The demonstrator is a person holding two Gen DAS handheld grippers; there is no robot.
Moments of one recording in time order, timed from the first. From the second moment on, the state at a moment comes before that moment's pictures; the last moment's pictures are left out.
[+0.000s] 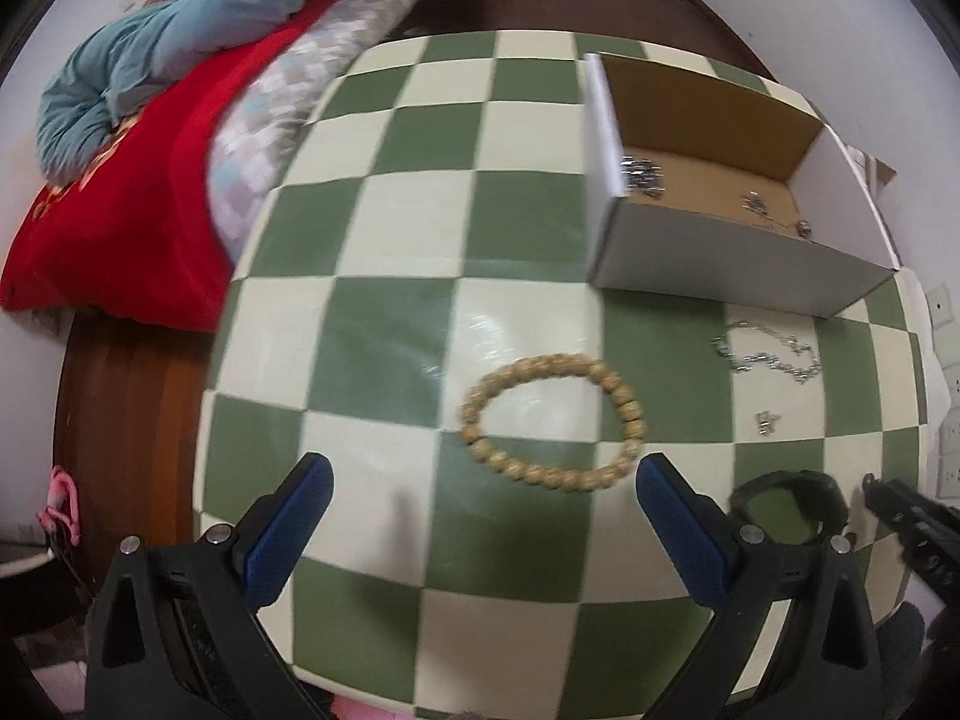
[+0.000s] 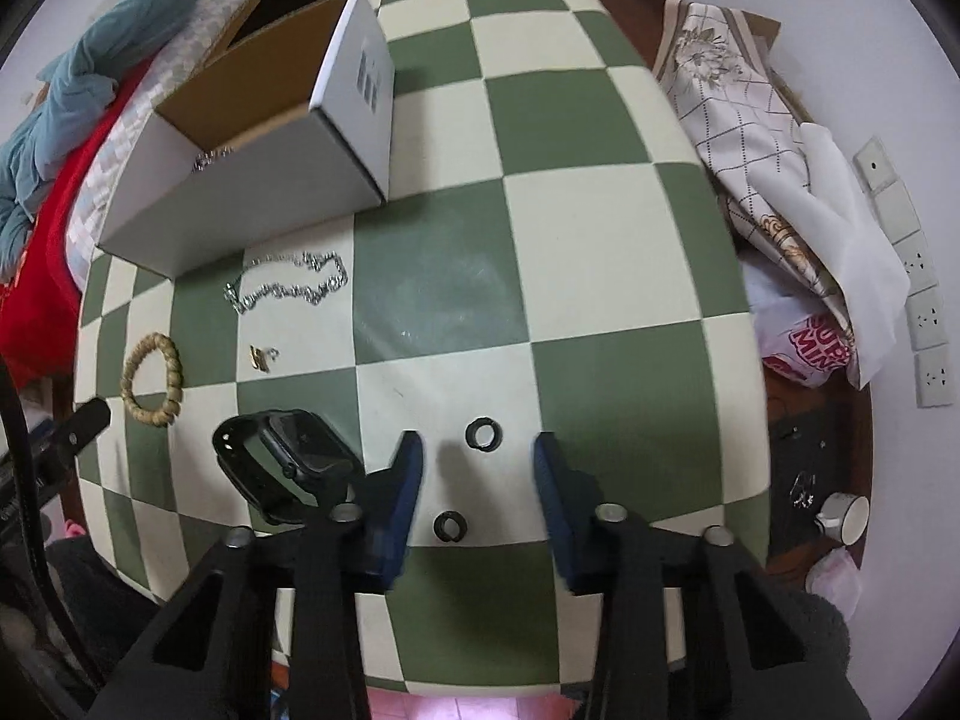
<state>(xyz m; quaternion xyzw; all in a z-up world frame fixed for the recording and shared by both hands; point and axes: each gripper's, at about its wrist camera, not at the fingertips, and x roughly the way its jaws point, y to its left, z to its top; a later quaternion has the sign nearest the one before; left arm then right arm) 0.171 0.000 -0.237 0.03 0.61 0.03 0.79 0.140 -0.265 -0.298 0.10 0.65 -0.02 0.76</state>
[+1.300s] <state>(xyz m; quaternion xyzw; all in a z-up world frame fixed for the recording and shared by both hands) 0.195 -0.090 -0.259 0.05 0.64 -0.11 0.76 0.127 -0.291 -0.298 0.12 0.59 -0.05 0.79</state>
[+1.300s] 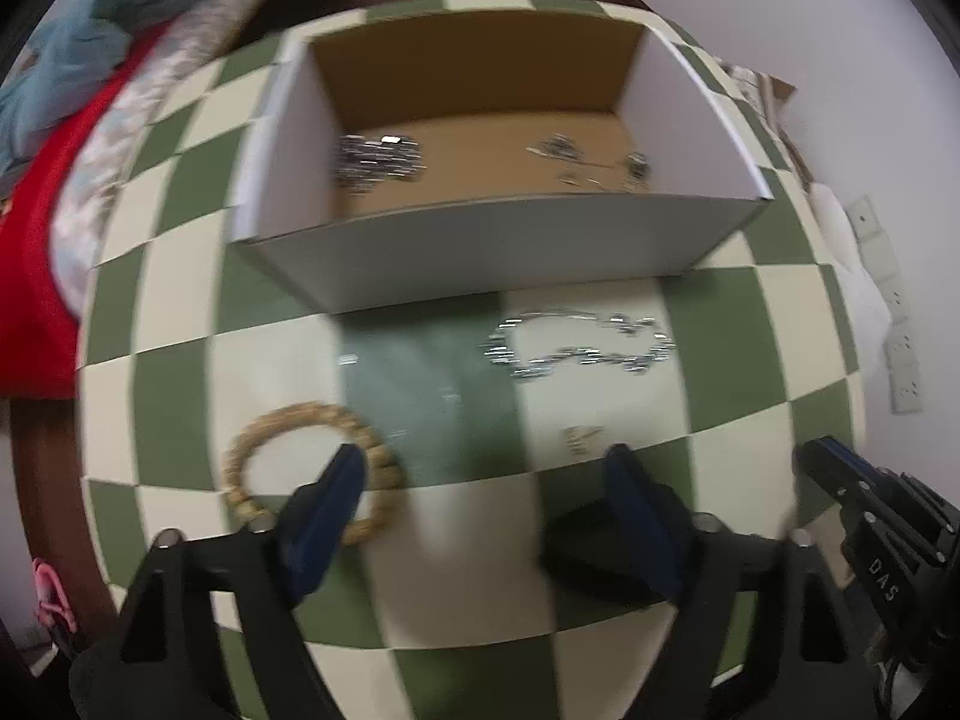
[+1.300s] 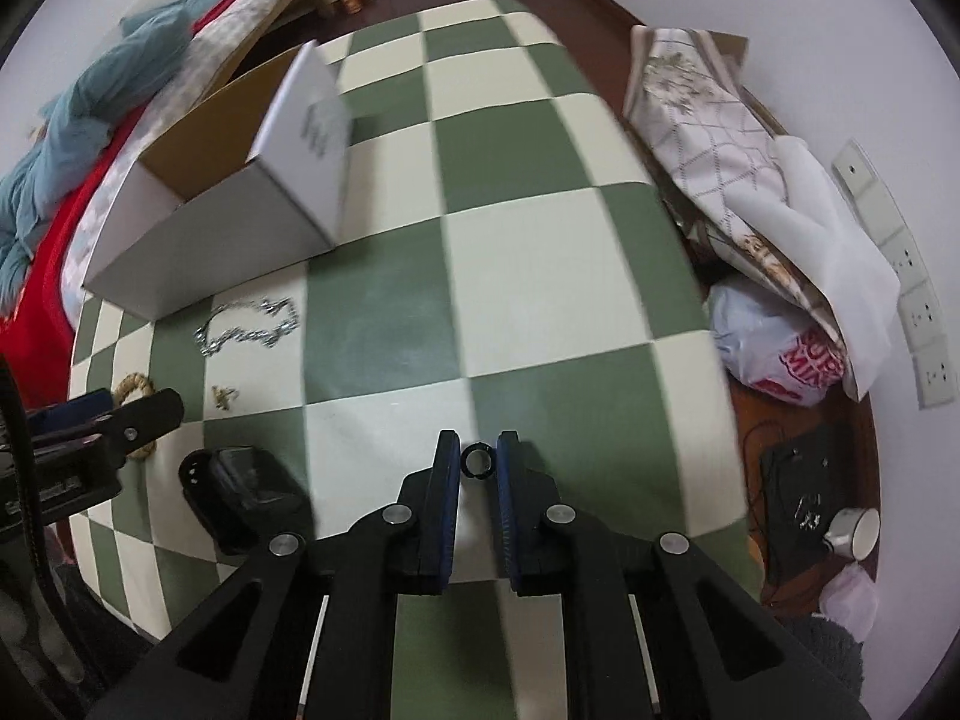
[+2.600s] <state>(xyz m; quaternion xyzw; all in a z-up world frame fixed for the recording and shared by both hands) 0.183 -0.132 -0.273 0.11 0.64 -0.16 0.74 0.130 -0.307 -0.297 0.16 0.59 -0.06 0.79</state>
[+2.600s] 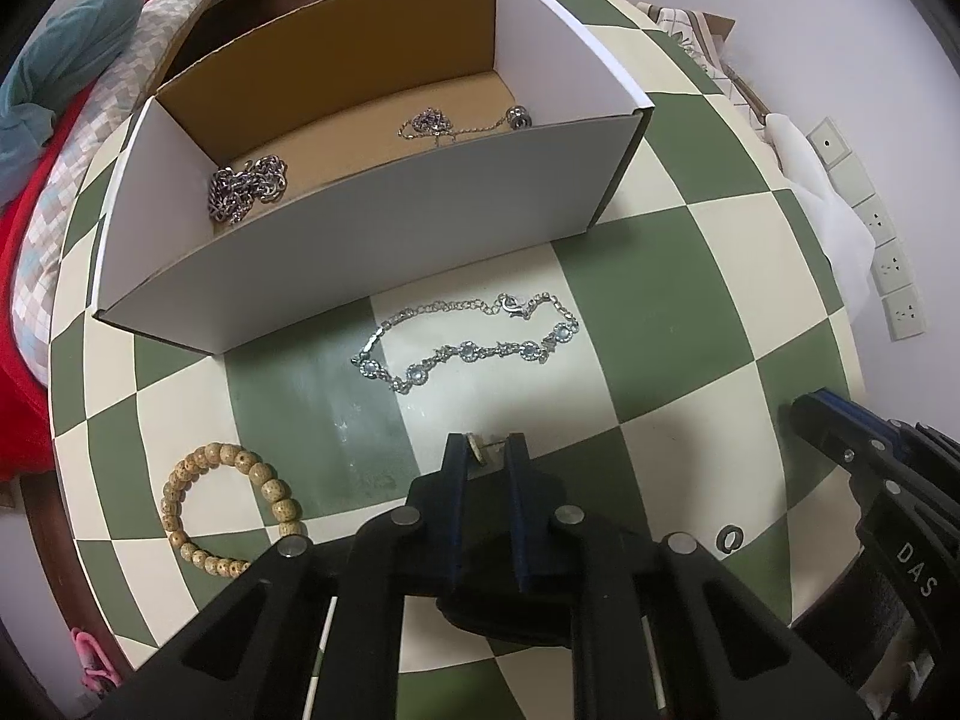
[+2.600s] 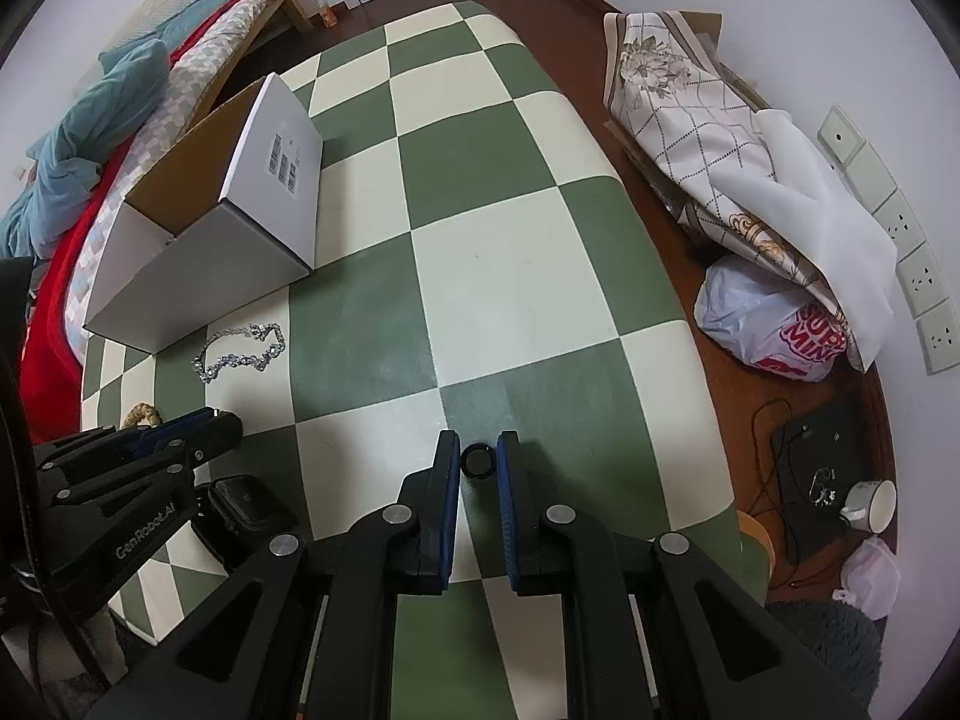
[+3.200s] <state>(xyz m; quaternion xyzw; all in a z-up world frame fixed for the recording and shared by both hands) 0.197 -0.099 -0.180 0.05 0.56 -0.15 0.82 0.153 -0.285 -0.223 0.17 0.53 0.00 0.83</state>
